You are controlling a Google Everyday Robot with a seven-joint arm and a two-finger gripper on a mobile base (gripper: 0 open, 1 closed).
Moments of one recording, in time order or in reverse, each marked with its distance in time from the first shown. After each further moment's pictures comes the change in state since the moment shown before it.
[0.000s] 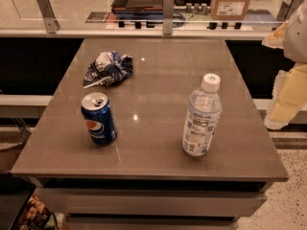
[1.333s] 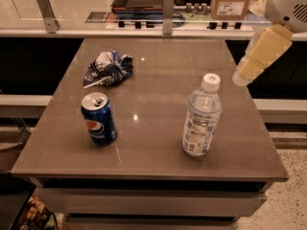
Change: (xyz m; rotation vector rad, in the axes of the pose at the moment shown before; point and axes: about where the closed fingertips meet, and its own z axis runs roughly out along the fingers) arm -0.052 -0.063 -0.007 0.094 -0.183 0.103
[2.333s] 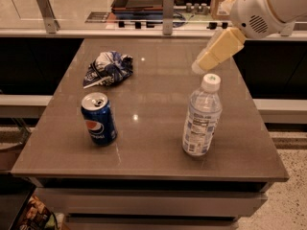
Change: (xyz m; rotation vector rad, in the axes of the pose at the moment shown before) arm -0.056 -0.022 0.044 0.066 -0.284 0.065
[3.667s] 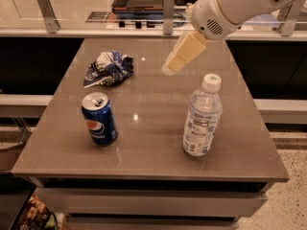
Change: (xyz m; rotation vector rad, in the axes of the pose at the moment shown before) arm -0.039 0.014 0.063 -0.082 -0.017 -0.067
